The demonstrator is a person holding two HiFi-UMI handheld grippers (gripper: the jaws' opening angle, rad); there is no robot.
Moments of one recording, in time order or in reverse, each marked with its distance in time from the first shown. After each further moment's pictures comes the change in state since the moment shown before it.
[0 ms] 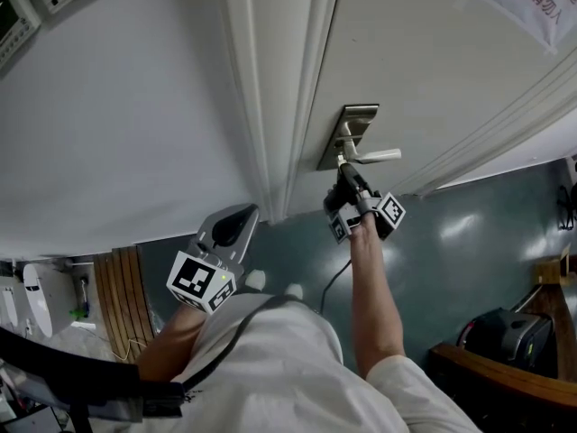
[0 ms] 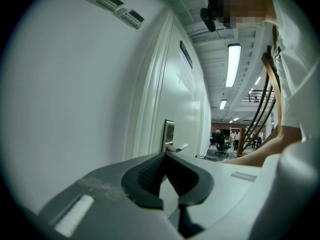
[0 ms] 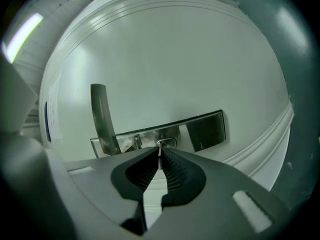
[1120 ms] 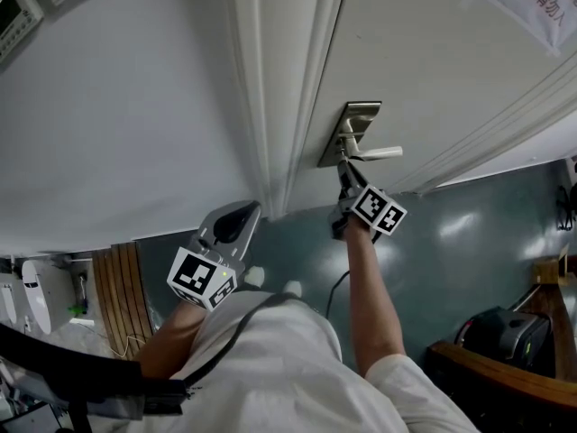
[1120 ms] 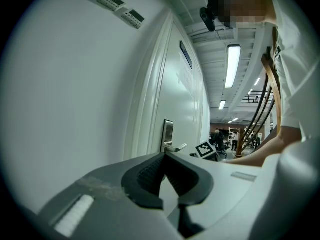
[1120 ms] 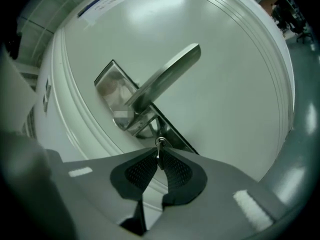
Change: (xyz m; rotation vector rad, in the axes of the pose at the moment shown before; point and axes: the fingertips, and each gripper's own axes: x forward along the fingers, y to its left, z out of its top) left arm -0.001 -0.002 0.000 -0.005 0.001 -0.008; right arm 0.005 0.020 -0.018 -1.033 0.132 -0.339
